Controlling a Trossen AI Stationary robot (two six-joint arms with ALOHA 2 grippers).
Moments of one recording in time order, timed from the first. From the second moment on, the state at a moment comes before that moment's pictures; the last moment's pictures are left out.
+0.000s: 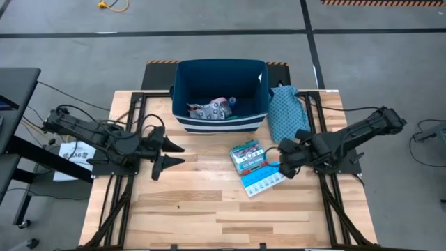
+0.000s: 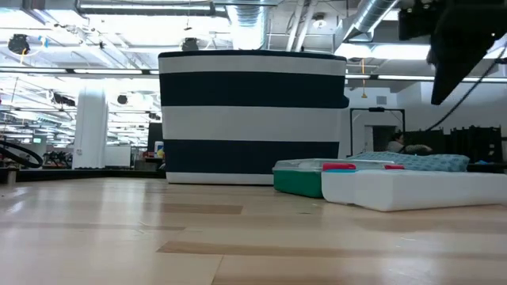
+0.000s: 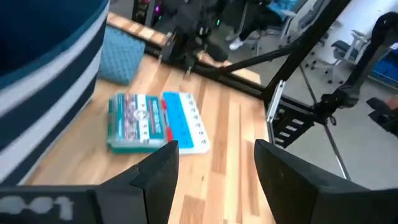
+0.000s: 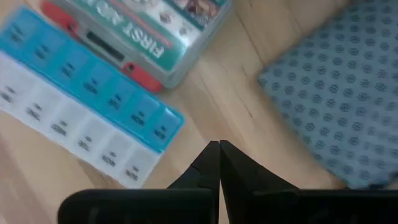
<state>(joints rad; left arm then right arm) -0.38 0.90 1.03 -0.49 -0.32 -0.54 0.36 1.21 0.97 -1.21 0.34 0.78</state>
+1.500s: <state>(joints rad) -0.44 1.71 0.91 0.26 -0.29 -0.58 0.33 0.77 0.47 -1.03 0.27 0.99</state>
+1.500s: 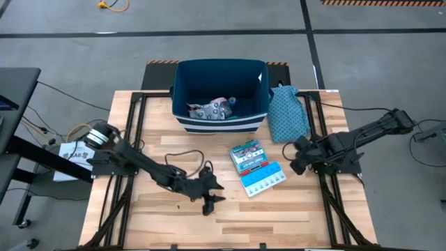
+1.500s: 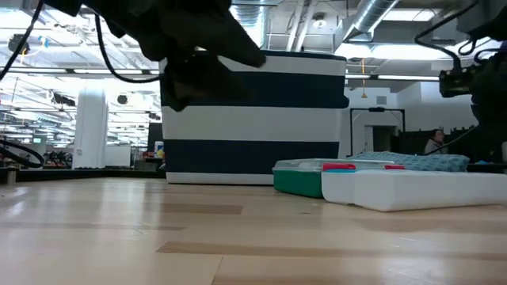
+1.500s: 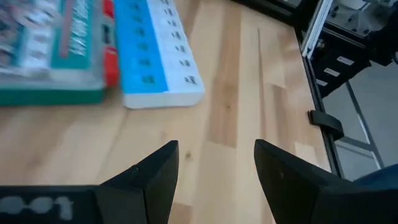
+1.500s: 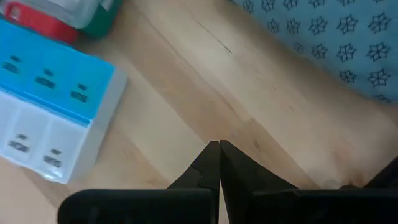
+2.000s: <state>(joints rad) -0.47 1.83 1.14 0.11 -0.27 -0.69 0.30 1.06 0.47 -0.91 0.25 0.96</state>
